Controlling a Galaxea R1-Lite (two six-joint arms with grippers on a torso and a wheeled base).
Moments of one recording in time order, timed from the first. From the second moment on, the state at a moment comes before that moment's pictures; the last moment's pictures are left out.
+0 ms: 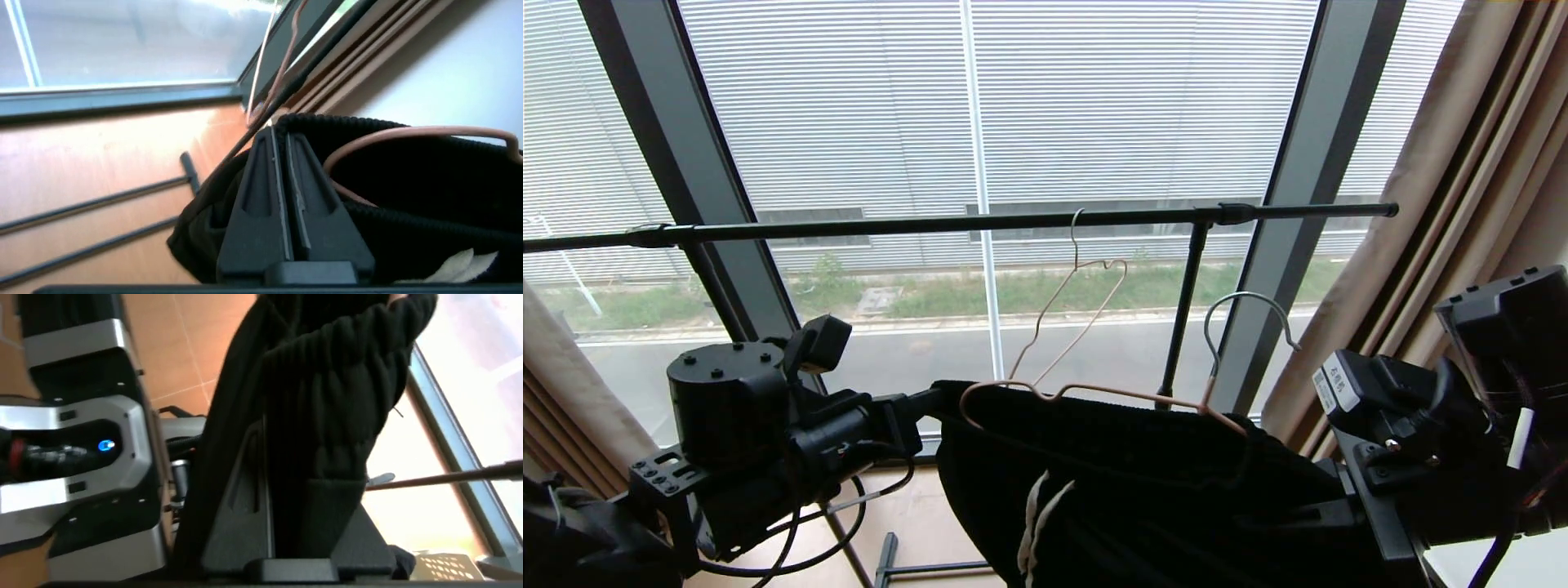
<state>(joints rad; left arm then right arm) -0.42 1.72 -0.42 -1.01 -0.13 -0.43 0.48 1.42 -0.81 0.24 0.57 -0.49</state>
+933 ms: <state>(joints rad) -0.38 1.70 -0.85 -0.55 -0.09 -0.34 0.51 1.41 -0.65 0.11 0.34 -0.50</state>
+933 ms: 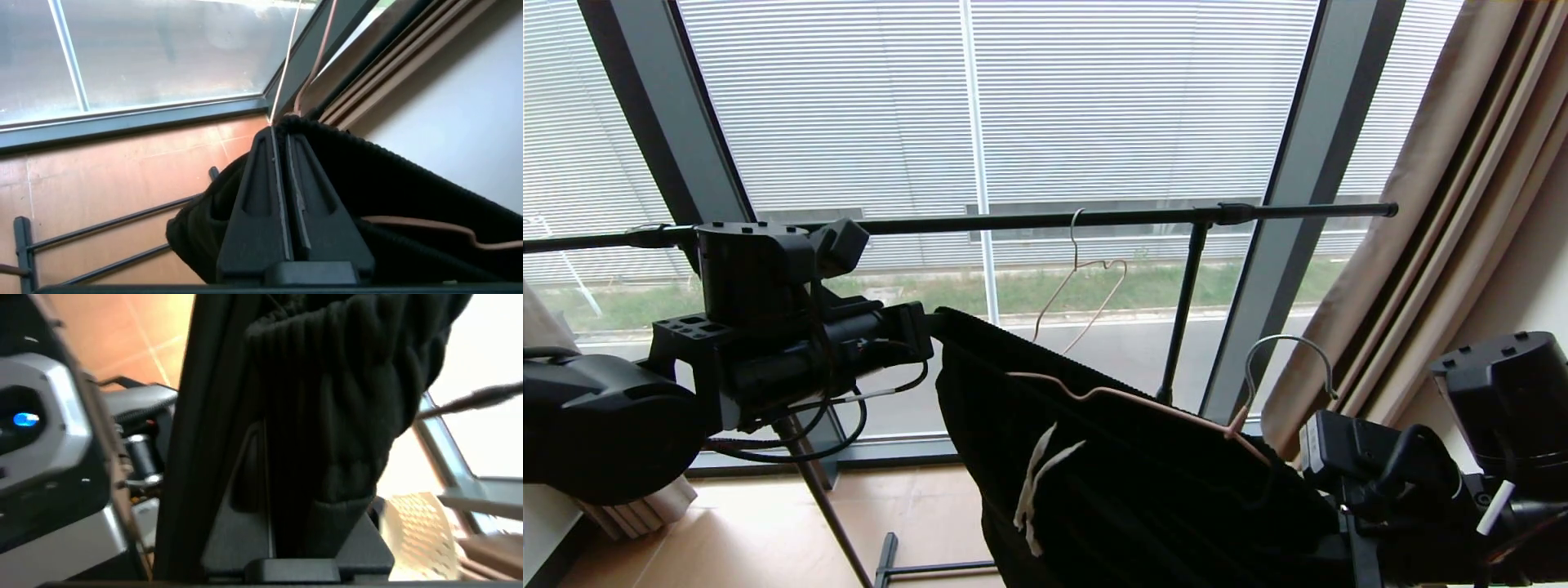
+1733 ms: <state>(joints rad) -0.55 1.71 -1.17 -0.06 0.02 -0.21 0.65 1.54 -0.58 -0.16 -0.01 -0.53</state>
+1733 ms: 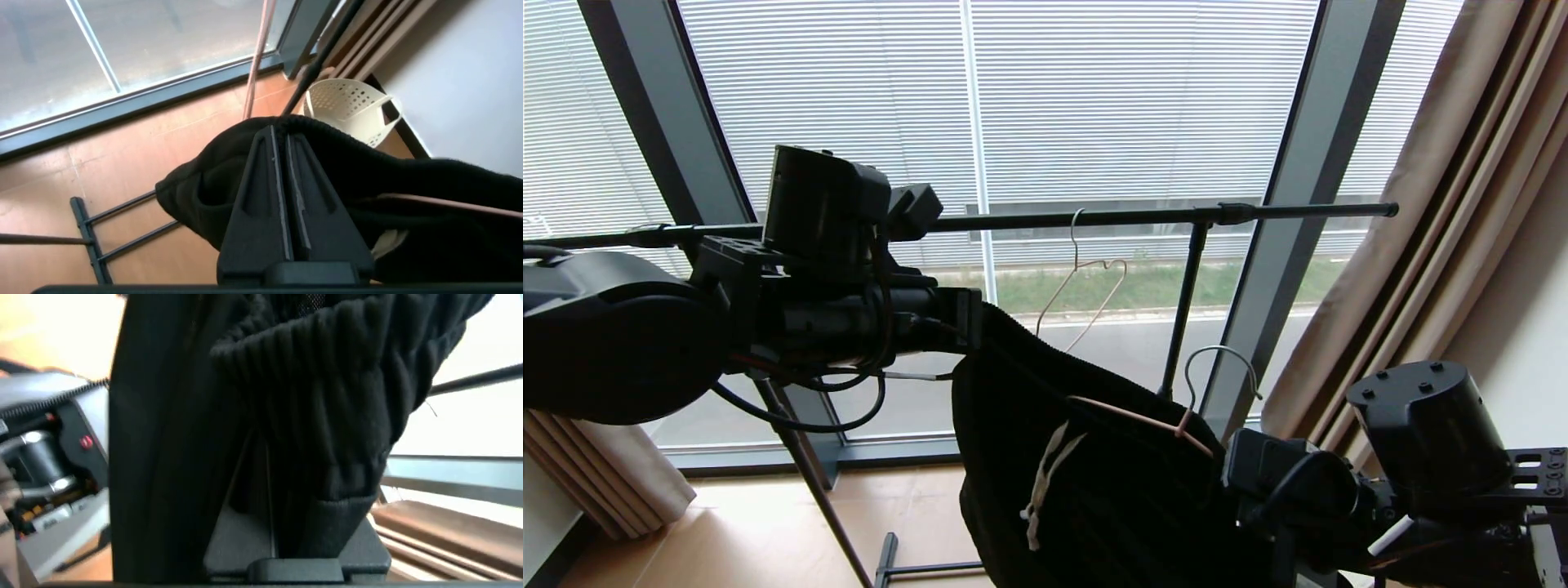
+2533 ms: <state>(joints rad) -0.73 1.74 -1.42 0.21 0.12 -0.20 0.61 1.72 -0.51 -0.68 0.08 -0.52</state>
